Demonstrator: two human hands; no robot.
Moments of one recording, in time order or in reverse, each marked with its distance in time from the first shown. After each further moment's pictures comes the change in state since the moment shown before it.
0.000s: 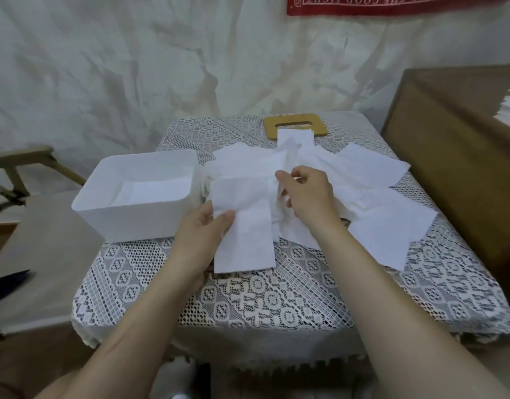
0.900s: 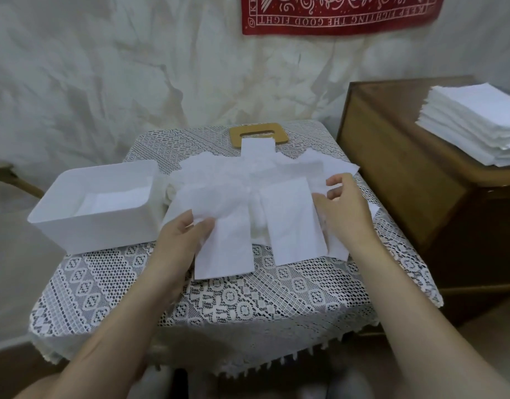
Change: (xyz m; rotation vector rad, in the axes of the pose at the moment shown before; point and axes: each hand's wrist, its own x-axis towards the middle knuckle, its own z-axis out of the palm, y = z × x) left_hand -0.018 0.004 0.031 0.013 -0.041 -0.014; right_hand -0.023 0.042 -0.117 -0.184 0.156 0.020
